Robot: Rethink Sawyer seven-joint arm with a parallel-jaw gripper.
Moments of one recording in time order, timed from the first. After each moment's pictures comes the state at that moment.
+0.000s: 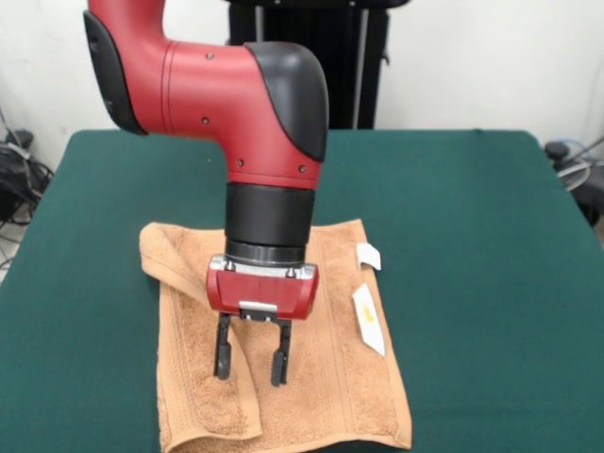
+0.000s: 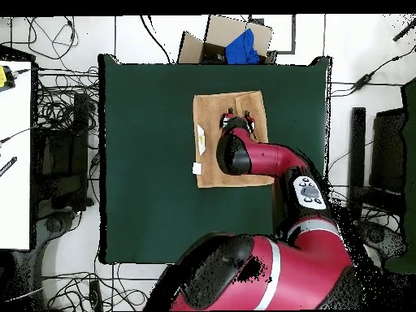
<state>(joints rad) -0.41 -0.33 0.11 1.43 -0.32 -0.11 1.79</state>
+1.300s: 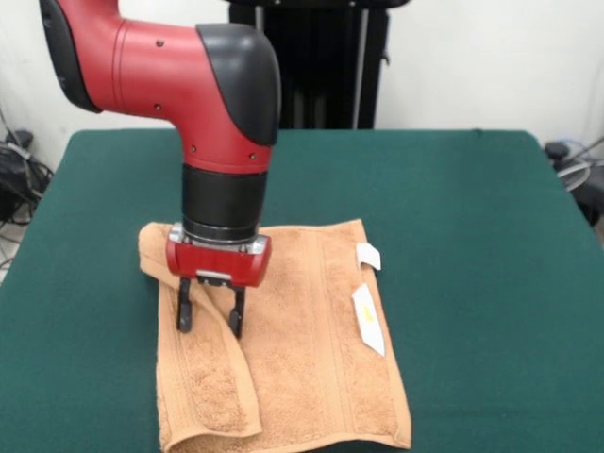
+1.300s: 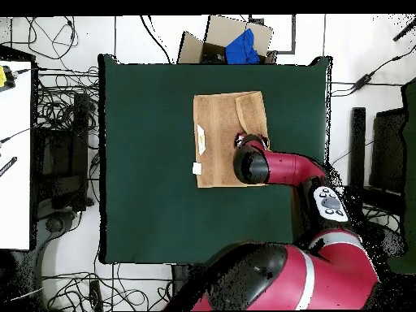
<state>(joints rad) -0.49 -0.36 0.12 1.47 -0.40 0.10 1.79</state>
